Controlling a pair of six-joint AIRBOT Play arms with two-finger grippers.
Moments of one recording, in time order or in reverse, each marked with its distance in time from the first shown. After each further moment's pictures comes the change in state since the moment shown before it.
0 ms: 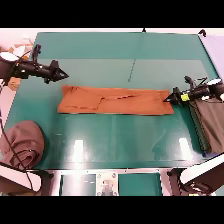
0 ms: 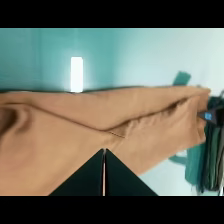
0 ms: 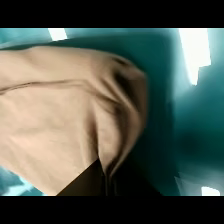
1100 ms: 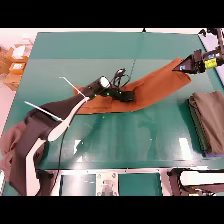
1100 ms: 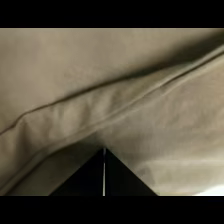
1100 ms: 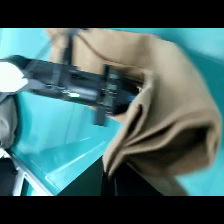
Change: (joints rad) left arm -0.749 -0.378 0.217 0.001 0.465 0.007; right arm 0.130 0.372 0.342 0.159 0.357 0.031
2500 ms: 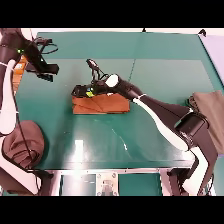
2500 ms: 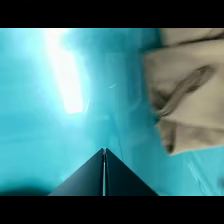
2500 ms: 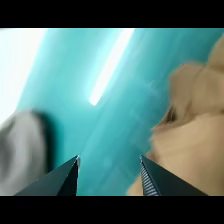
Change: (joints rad) left arm 0.576 0.276 0.284 0.876 -0.942 -0.185; right arm 0.970 -0.435 -0.019 0.119 -1.027 0.068
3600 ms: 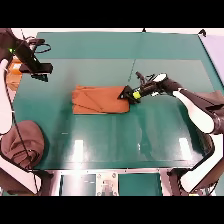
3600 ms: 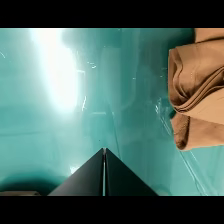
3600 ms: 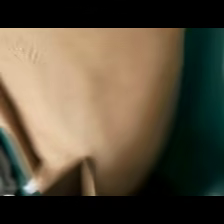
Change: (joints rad) left arm 0.053 0.004 0.000 -0.019 -0.010 0.004; right arm -0.499 0.061 -0.339 -0.020 0.415 0.037
